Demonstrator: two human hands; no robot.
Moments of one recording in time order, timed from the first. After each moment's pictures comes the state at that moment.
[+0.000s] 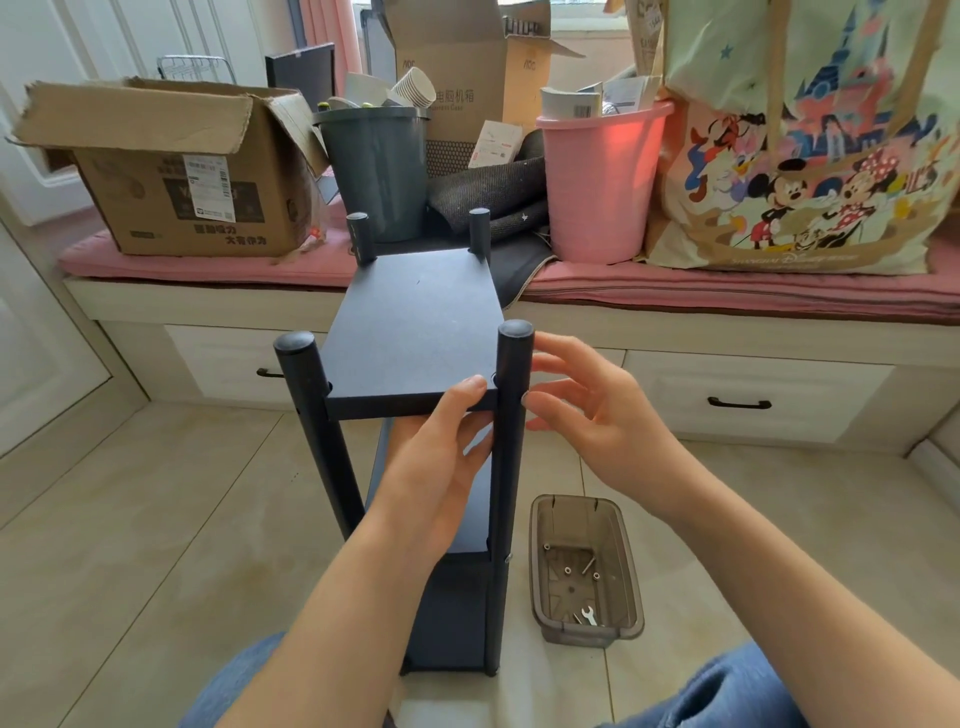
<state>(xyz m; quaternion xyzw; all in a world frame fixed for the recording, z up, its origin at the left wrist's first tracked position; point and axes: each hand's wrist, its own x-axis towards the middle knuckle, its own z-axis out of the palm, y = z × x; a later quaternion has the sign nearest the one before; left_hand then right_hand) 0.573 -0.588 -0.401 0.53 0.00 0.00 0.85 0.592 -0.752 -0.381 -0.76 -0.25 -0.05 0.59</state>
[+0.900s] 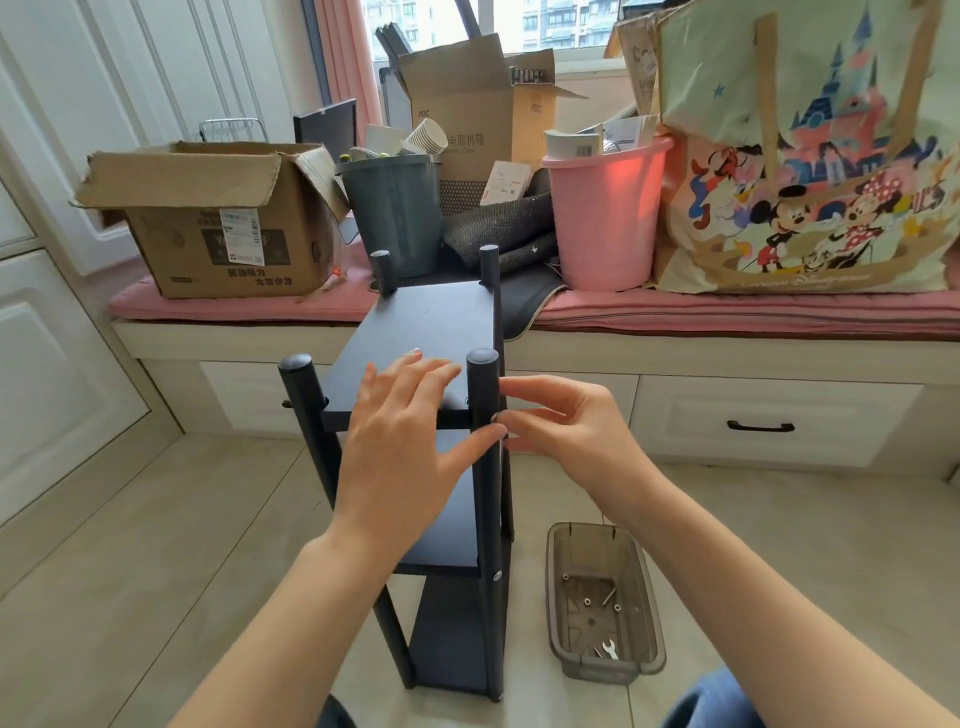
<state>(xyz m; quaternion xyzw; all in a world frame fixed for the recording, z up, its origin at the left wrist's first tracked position) 0.572 -0.559 -0.372 0.93 -0.11 0.29 0.20 0.604 -0.735 -0.380 -0.71 -0.17 -0.02 0.68</state>
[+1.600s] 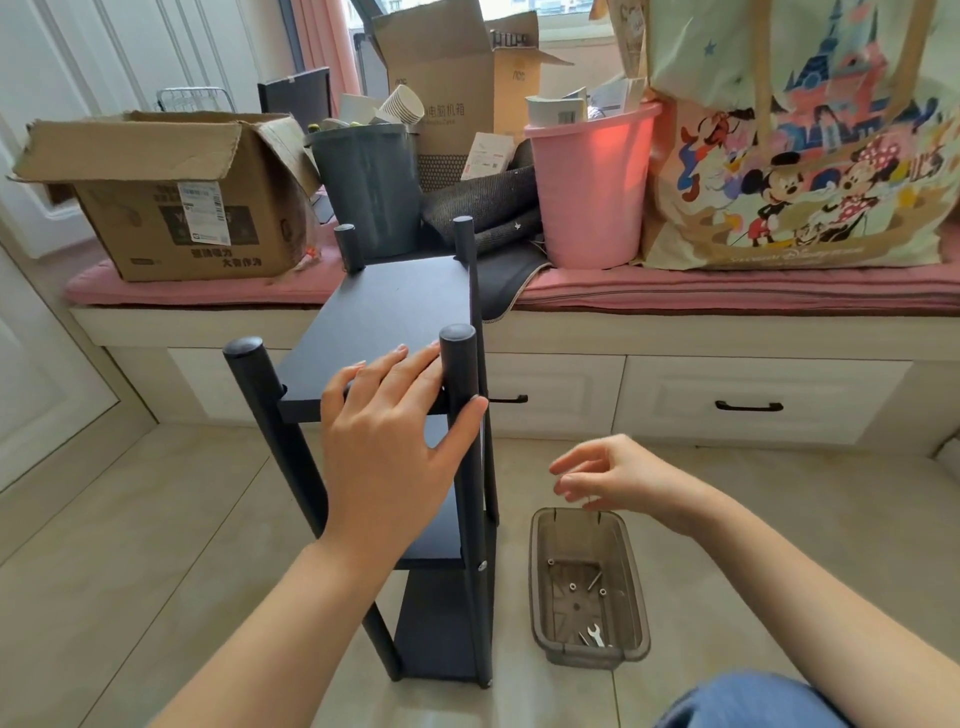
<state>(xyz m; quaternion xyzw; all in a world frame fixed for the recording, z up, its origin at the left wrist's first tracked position) 0.590 -0.581 -0.399 0.89 -0.10 0.42 0.14 0.646 -0.822 -0.463 -0.85 -0.08 0.18 0.50</state>
